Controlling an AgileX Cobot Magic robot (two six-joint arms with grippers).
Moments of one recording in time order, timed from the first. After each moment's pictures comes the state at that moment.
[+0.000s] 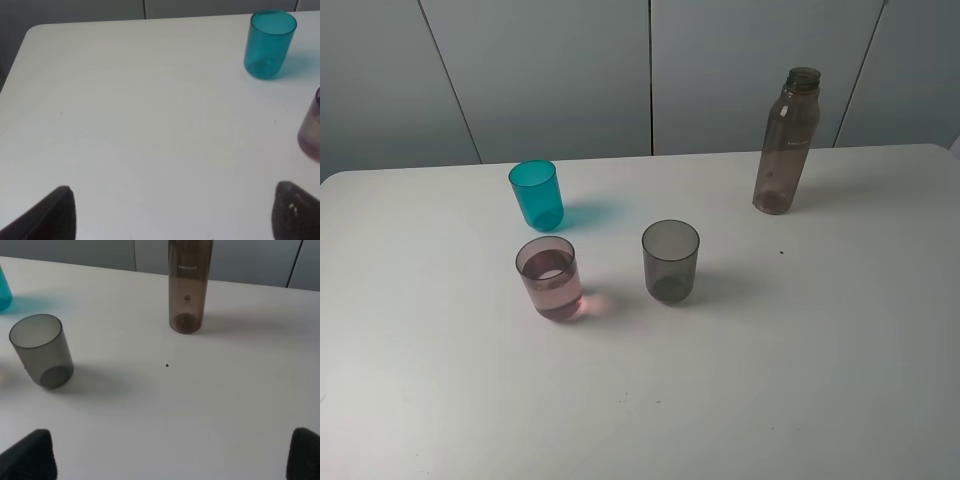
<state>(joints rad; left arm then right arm) -0.02 0.00 -0.51 0.02 1.08 -0.02 0.08 0.00 -0.51 0.13 1.10 -0.12</state>
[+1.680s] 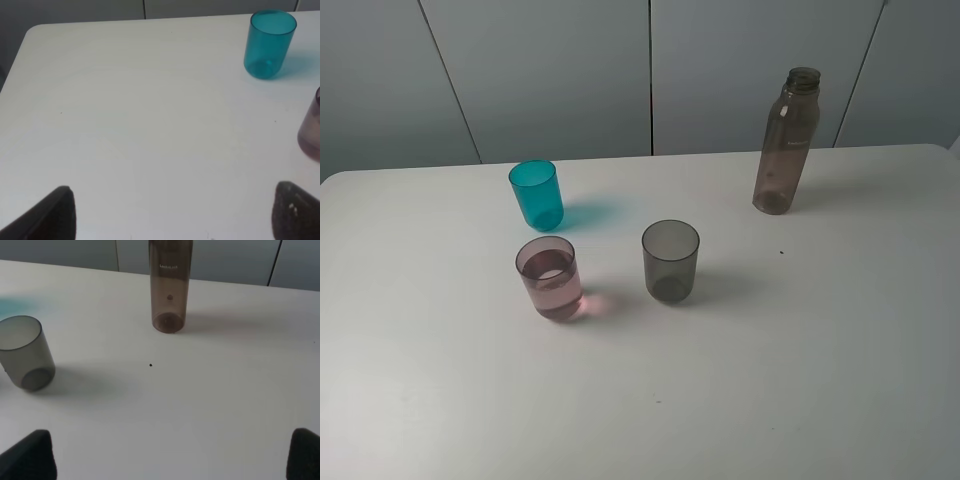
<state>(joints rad) -0.02 0.00 -0.51 0.02 1.08 -0.02 0.08 0.00 -0.51 0.09 1.10 -0.10</state>
